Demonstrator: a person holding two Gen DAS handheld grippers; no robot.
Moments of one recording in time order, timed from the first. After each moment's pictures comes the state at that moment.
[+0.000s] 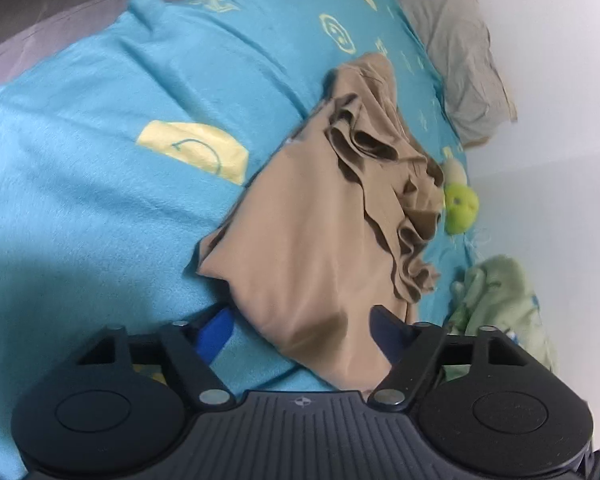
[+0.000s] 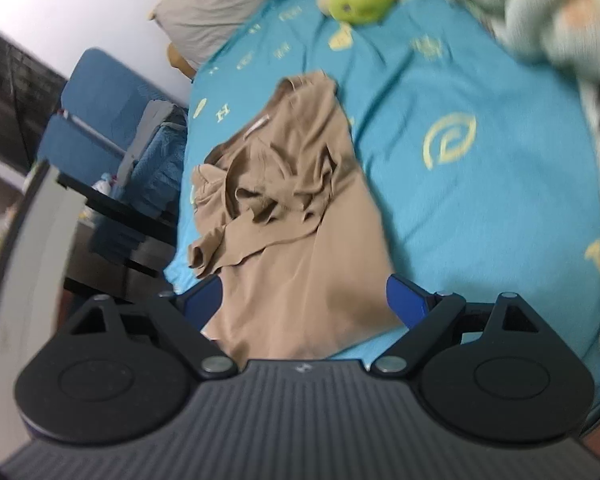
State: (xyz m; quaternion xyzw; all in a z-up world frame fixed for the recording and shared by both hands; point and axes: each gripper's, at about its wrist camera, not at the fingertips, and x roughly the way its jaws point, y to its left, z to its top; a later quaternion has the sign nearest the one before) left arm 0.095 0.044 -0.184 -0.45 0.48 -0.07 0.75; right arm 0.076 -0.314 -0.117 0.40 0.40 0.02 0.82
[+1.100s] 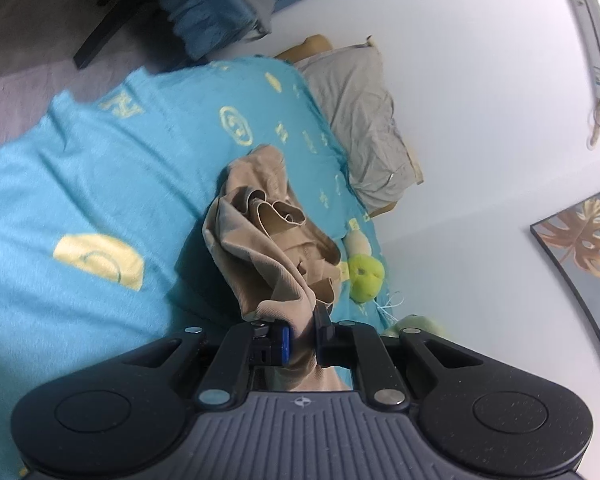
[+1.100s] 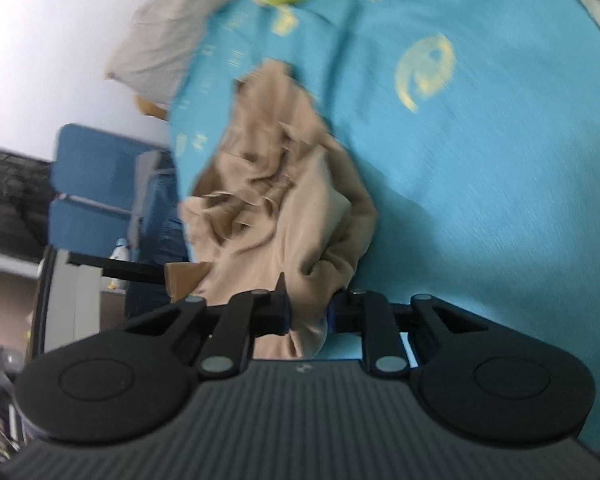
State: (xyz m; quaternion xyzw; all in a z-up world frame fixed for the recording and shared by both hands) left arm 0.082 0.056 -0.134 -0.47 0.31 -0.14 0.81; right arm 0.090 -0.308 -0.159 0.51 0.36 -0.01 0.78
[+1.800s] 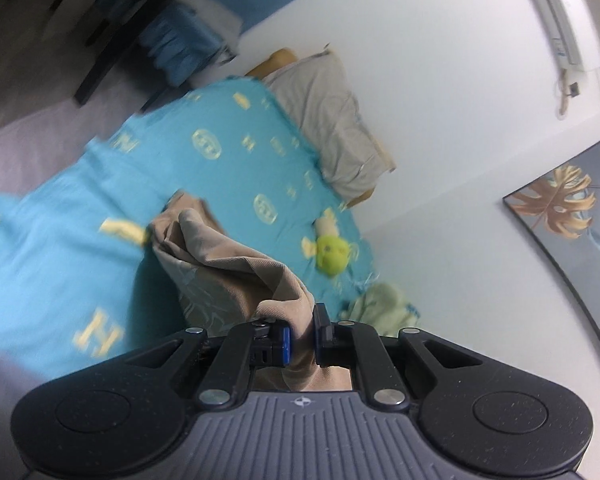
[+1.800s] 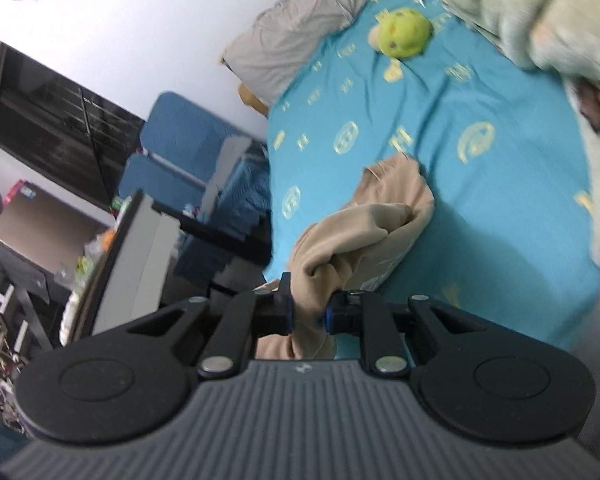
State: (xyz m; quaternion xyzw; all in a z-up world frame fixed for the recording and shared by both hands) left arm -0.067 0.053 -0.015 -0.44 0.32 -0.14 0.83; right arm -0.035 -0.319 -0.046 0.44 0.32 0.08 0.83
